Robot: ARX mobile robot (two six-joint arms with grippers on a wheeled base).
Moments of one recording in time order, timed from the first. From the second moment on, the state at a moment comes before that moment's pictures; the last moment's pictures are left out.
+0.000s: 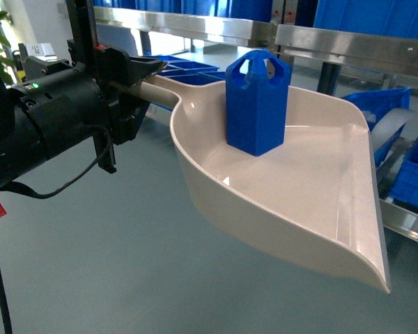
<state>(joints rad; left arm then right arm) -0.26 1.94 0.77 1.28 0.25 -1.41 0.30 0.62 0.39 0.15 0.32 -0.09</state>
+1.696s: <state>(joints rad) -0.26 1.94 0.77 1.28 0.25 -1.41 0.30 0.62 0.39 0.15 0.32 -0.09</state>
